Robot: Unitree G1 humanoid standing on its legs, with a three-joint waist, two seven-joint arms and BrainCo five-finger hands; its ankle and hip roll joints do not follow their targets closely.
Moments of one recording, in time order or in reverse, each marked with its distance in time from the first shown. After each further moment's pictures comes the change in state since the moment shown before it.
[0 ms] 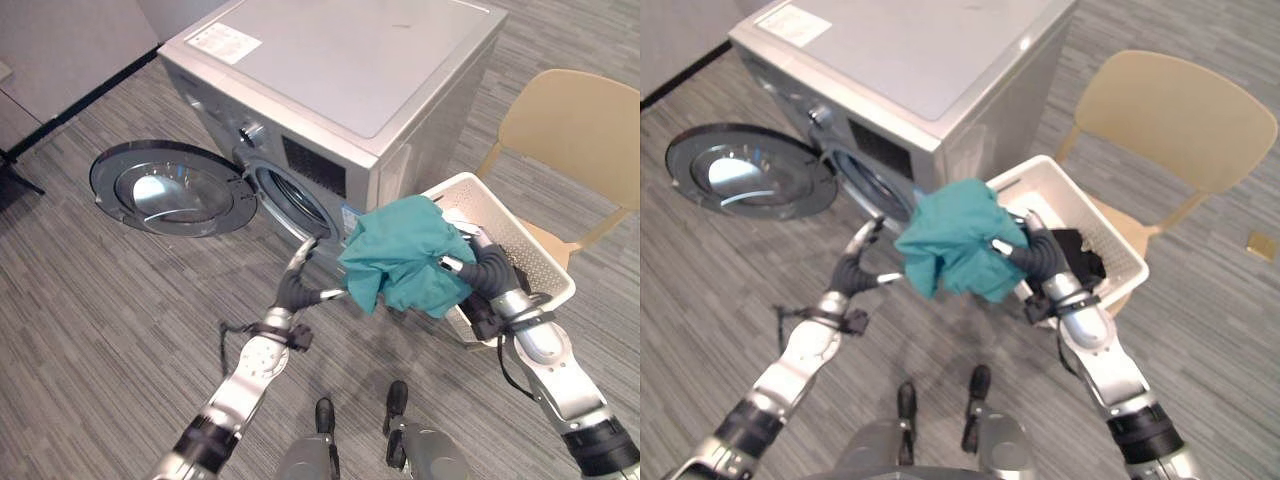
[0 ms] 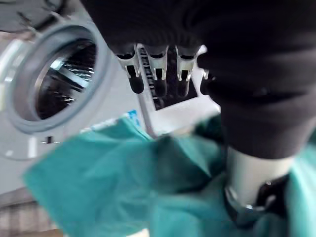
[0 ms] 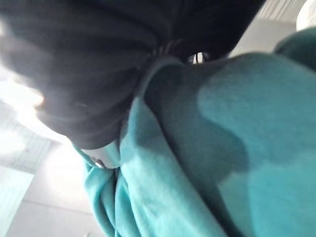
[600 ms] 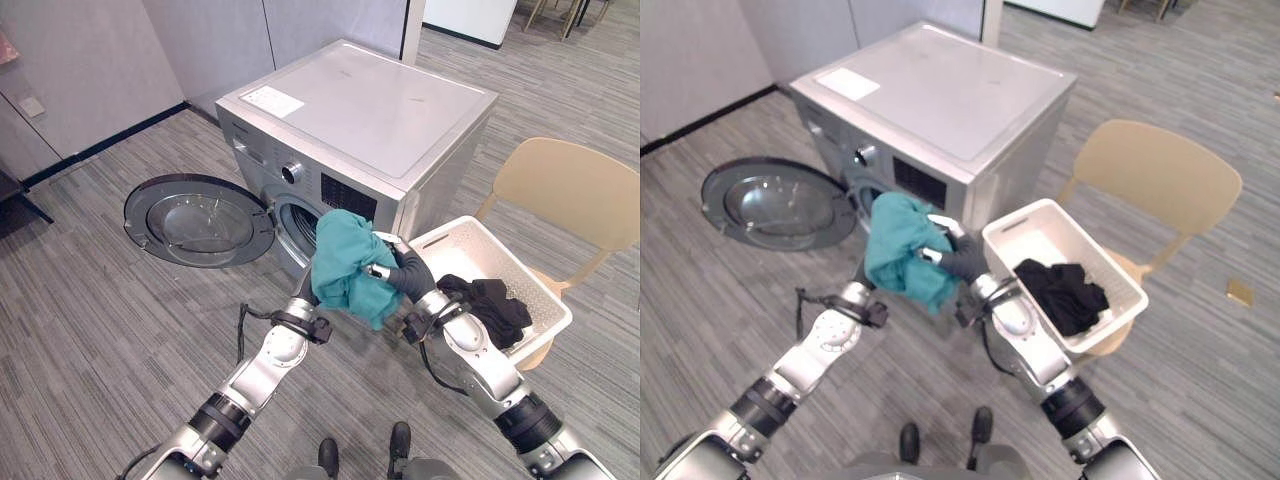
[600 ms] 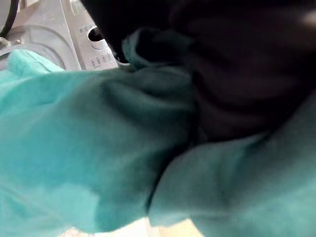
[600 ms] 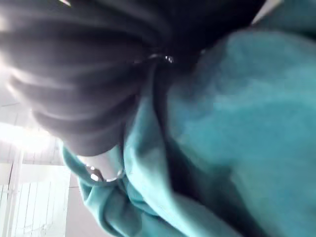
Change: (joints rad) left arm -0.046 0.003 -0.082 0.058 0.039 0.030 0.051; right arm -0.107 0.195 0.237 0.170 0.219 0.053 0.028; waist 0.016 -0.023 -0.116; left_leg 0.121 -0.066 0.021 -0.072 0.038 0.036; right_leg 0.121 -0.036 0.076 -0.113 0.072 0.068
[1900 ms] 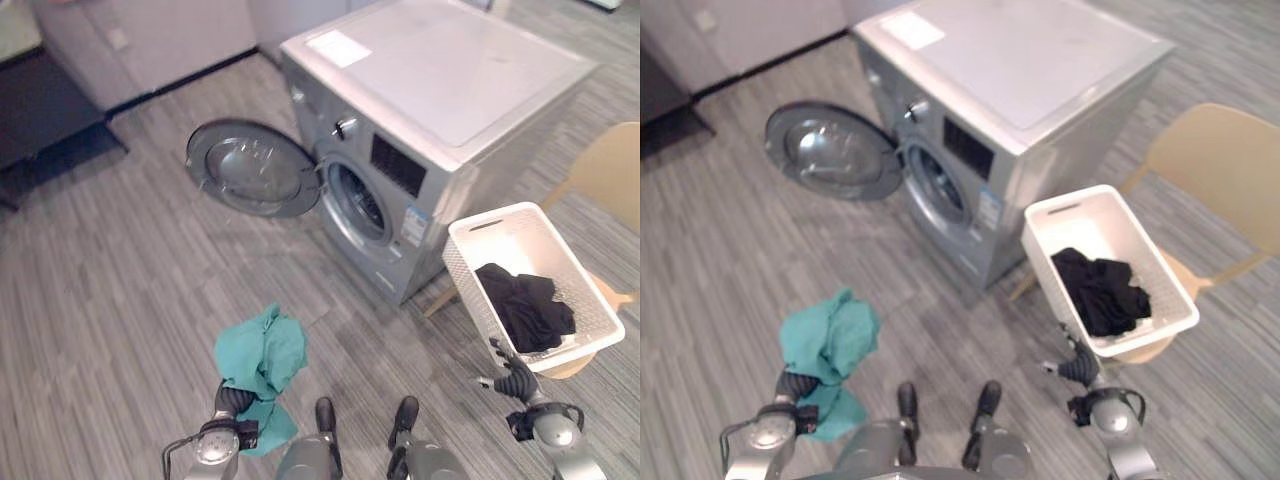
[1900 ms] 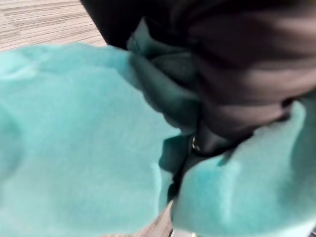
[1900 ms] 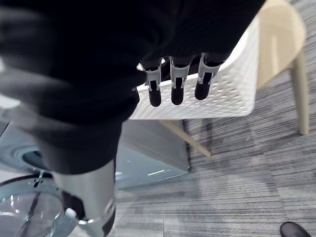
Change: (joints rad) left arm 0.408 -0.125 0.426 0.397 -0.214 0.069 -0.094; right arm 0.418 -0.133 -0.385 0.406 -0.549 0.056 -0.124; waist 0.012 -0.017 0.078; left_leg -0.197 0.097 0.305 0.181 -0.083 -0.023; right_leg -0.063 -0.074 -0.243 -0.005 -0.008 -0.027
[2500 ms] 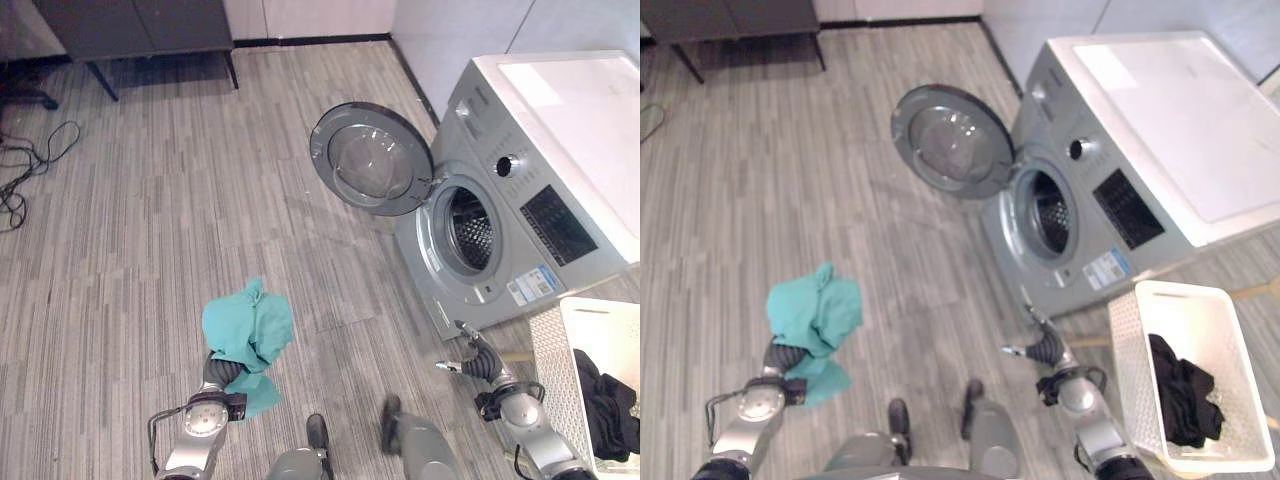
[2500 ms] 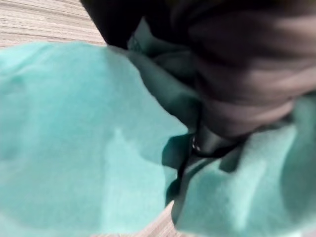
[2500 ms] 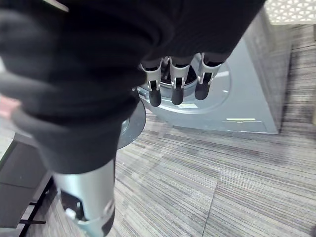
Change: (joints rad) left arm -0.103 0.076 -0.010 -0.013 0.008 0.001 0.019; right arm -0.086 0.059 0.082 -0.016 -0.010 0.014 0.002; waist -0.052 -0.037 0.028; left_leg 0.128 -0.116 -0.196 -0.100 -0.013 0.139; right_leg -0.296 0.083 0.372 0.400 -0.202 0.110
